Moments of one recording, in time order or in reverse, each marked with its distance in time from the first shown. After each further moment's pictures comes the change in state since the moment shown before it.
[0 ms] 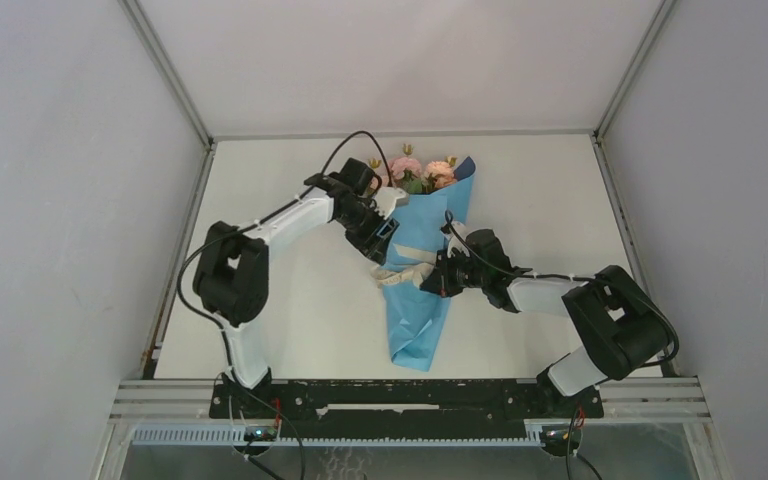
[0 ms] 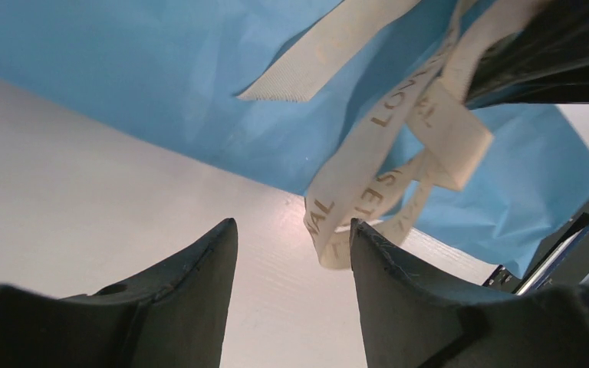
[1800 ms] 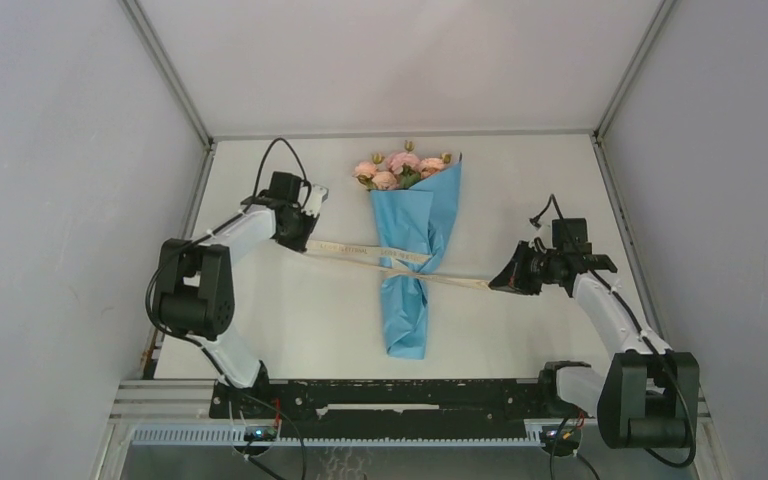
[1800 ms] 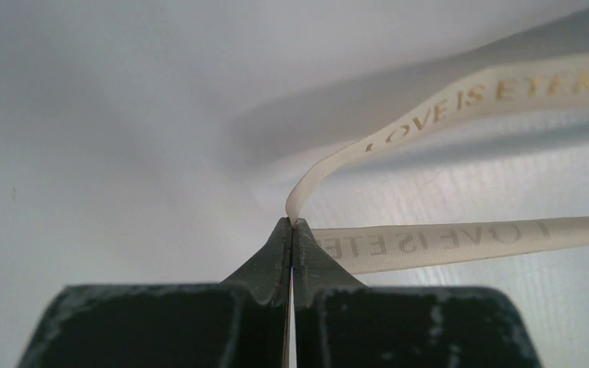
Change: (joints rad) left arm 0.338 -0.132 -0.343 0.272 -0.373 -0.027; right arm -0.536 -0.371 0.134 -0.936 -0.145 -0.023
